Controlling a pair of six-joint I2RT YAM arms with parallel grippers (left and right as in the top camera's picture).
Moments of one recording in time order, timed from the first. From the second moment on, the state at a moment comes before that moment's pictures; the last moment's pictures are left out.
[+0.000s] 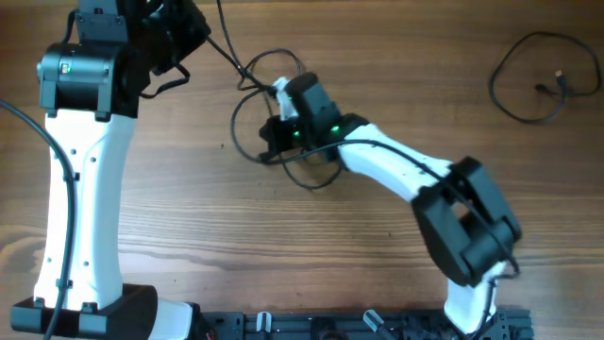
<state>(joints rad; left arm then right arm) -0.12 1.62 1.97 -1.04 0.14 -0.70 0.62 1.97 1.33 -0.17 -0.38 0.45</state>
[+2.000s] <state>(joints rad) -0.46 1.80 1.97 -1.17 0.08 -0.53 -0.29 1.66 1.37 -0.54 -0.83 0.23</state>
